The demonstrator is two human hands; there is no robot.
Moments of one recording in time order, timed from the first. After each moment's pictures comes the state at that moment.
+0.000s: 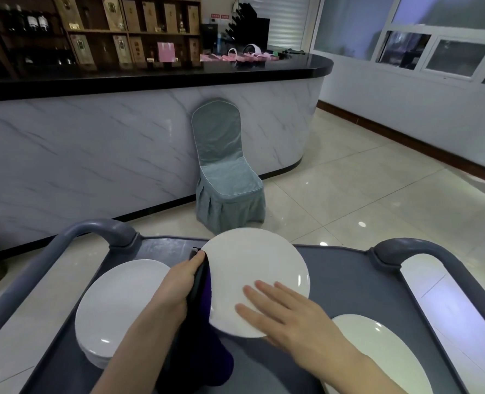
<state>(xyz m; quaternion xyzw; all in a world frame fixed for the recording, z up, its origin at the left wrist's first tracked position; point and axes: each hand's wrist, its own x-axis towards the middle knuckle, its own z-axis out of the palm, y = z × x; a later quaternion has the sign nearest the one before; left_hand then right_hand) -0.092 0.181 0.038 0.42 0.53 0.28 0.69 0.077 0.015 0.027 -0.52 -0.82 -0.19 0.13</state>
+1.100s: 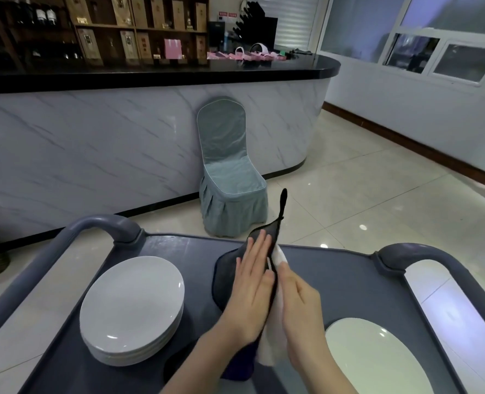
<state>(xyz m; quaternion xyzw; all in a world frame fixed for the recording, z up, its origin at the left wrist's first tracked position) -0.041 0.117 0.026 0.80 0.26 0.31 0.45 0.021 0.042 0.069 -0.68 -0.23 0.31 0.62</state>
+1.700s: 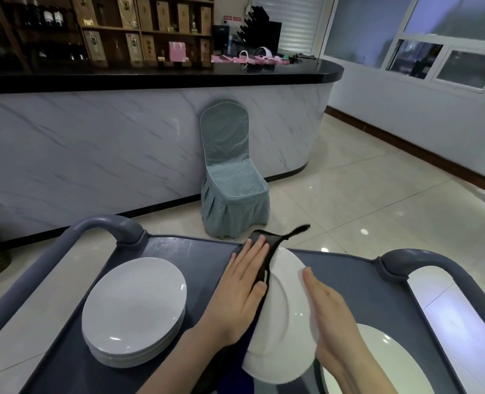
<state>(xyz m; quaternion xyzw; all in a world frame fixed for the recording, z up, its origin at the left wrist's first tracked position) -0.064 0.140 0.018 0.87 0.21 0.32 0.31 0.052 0.022 0.086 -0.61 -0.18 0.45 0.62</state>
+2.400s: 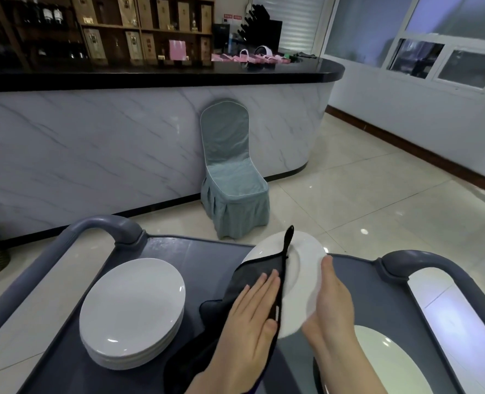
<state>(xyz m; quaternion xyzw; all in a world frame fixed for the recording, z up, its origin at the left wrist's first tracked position) -0.064 0.093 -0.005 0.87 0.20 0.33 0.30 0.062 0.051 0.072 -0.58 0.00 0.35 0.73</state>
